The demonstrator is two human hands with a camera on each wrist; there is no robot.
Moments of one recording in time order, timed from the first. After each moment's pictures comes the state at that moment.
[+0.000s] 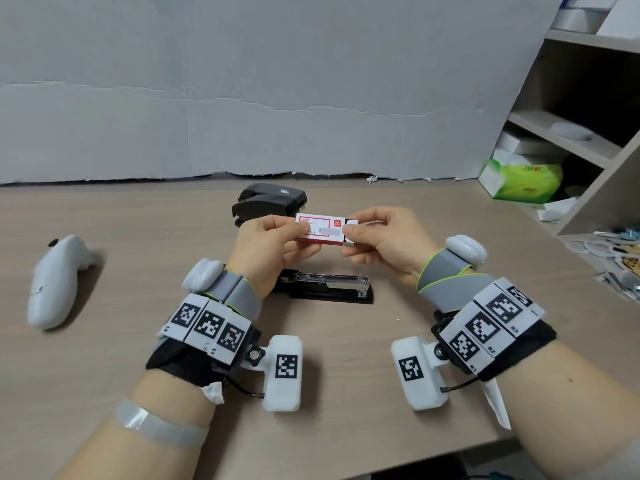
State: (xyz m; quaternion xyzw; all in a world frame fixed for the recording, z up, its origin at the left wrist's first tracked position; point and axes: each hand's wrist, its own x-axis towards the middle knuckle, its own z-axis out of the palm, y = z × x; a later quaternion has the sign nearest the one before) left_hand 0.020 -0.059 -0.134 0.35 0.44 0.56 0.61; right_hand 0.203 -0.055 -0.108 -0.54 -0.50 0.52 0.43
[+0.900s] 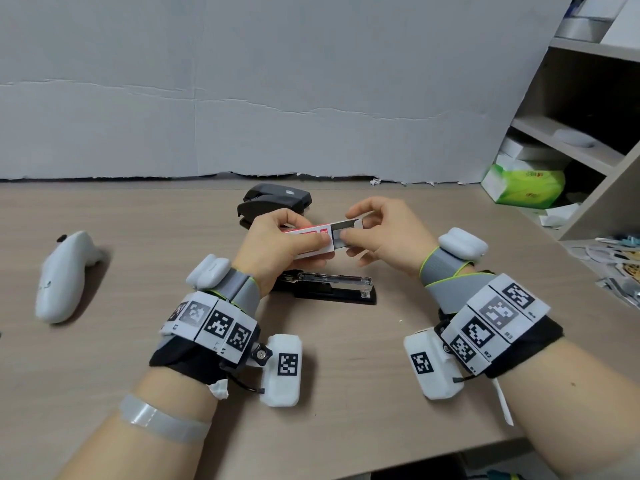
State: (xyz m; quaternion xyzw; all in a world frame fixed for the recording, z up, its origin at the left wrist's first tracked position) left_hand 0.019 -0.067 -0.127 0.46 0.45 0.52 0.57; right_hand 0.196 -0.055 -0.096 -0.57 -0.63 0.39 0.36
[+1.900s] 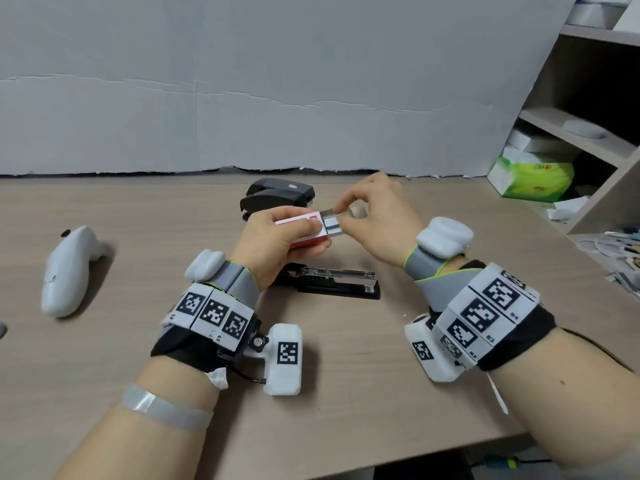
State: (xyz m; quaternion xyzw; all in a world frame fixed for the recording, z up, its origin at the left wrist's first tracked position) left_hand 0.014 -0.064 -0.130 0.40 0.42 0.54 0.61; right_hand 0.178 -0.057 -0.084 -0.58 -0.76 0.11 0.29
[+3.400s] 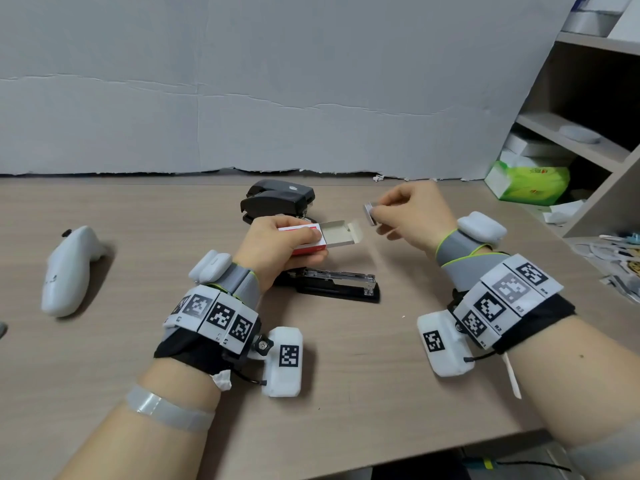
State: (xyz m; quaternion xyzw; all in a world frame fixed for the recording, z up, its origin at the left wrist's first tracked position) left_hand 0.014 -0.060 -0.137 0.40 0.48 0.51 0.59; right_hand 0.218 -0.034 -0.090 -0.63 -0.62 0.27 0.38
